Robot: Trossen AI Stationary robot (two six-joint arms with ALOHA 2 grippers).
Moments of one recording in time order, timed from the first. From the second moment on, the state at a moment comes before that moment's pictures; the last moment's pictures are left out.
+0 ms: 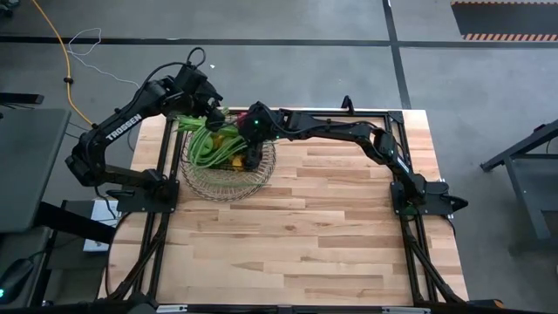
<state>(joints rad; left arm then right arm) 0.94 1.26 1.29 -1.02 0.01 -0.02 -0.25 2.26 2.10 -0.53 0.04 -0.28</state>
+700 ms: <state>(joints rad) 0.94 1.25 1.29 -1.02 0.01 -0.02 -0.25 2.25 2.19 -0.74 0.10 -0.32</state>
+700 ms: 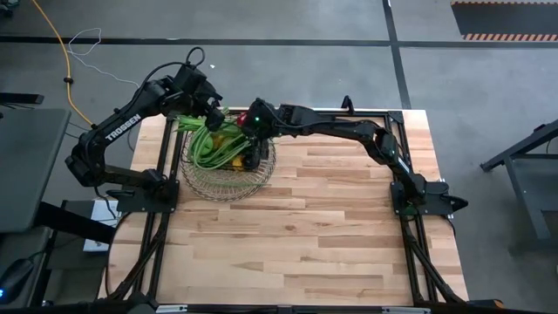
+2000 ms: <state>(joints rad) 0.14 0.58 0.61 -0.45 -0.16 -0.47 -0.09 2.08 2.27 -1.43 0.16 -0.18</state>
